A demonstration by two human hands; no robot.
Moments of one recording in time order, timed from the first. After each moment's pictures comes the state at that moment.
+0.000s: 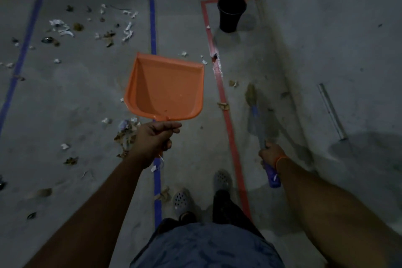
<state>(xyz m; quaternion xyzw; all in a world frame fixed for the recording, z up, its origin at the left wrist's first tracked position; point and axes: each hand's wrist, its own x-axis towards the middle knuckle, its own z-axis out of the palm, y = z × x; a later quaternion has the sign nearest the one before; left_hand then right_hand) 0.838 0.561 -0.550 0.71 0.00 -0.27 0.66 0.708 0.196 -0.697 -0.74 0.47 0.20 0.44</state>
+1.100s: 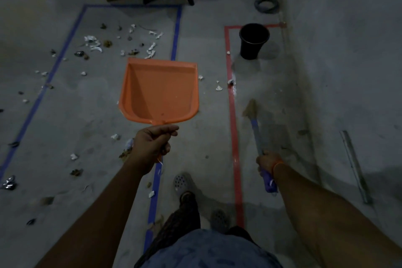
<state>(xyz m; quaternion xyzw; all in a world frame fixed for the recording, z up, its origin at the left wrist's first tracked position) 0.949 0.479 -0.539 0.70 0.05 -0.16 0.69 0.885 0.113 -0.693 -0.74 0.42 0.25 0.46</state>
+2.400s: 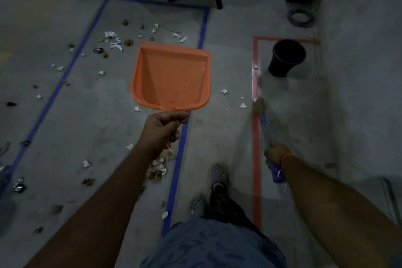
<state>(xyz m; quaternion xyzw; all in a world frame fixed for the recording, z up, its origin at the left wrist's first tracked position) 1.171 0.582 -0.533 0.69 0.06 -0.13 0.70 1.140 0.182 -0.723 -0.81 0.36 0.28 0.37</state>
